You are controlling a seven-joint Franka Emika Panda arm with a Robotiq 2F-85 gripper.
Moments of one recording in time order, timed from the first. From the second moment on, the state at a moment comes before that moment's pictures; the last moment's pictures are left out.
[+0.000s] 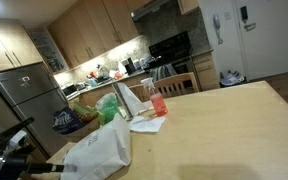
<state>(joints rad) 0.35 0.02 0.35 -2.78 -1.81 2.58 -0.99</state>
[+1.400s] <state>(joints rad) 0.36 0.28 0.35 -2.60 -1.85 2.66 -1.42</state>
